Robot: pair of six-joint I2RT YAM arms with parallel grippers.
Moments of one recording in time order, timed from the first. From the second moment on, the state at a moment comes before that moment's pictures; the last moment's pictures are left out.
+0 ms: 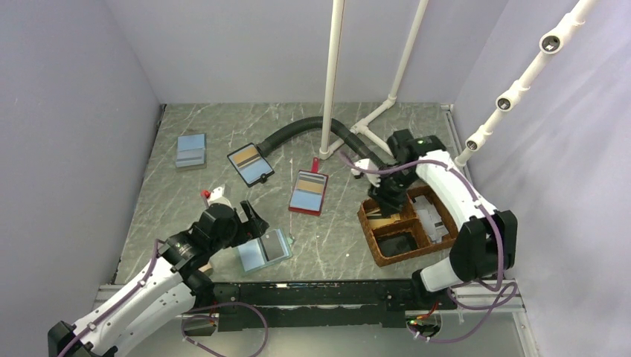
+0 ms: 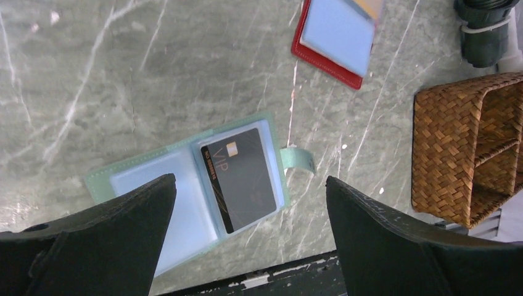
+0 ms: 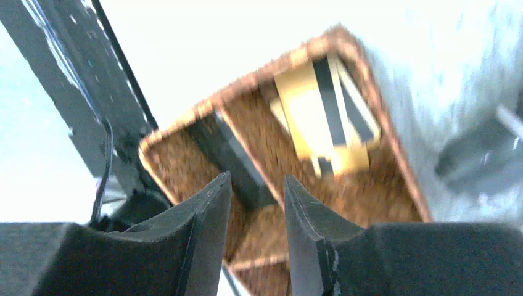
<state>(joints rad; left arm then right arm) -0.65 0.62 0.48 -0.57 -0.18 -0.90 0.21 1.47 1.26 -1.36 -0.41 -1.01</state>
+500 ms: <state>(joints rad) -0.65 0.58 0.35 -0.55 -0.02 -1.08 0.66 1.39 1.05 -0.76 -0.72 -0.49</state>
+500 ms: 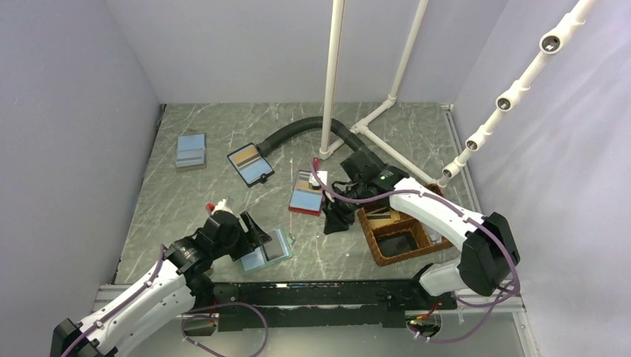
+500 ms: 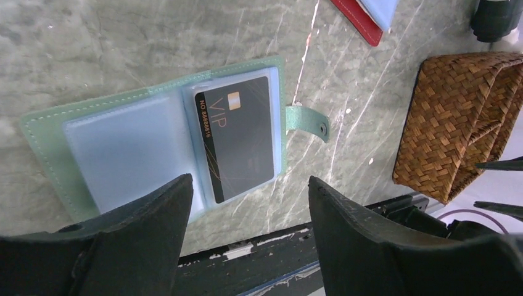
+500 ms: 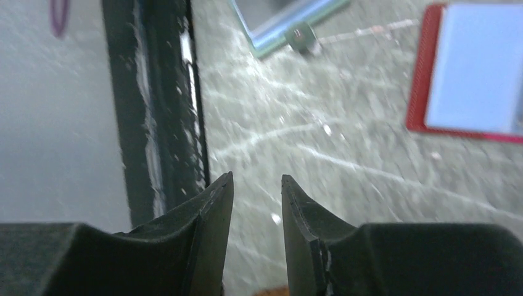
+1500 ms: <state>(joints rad) -0.65 0.70 0.40 -0.54 -0.05 -1.11 0.81 1.70 1.18 -0.50 -0.78 -0.10</state>
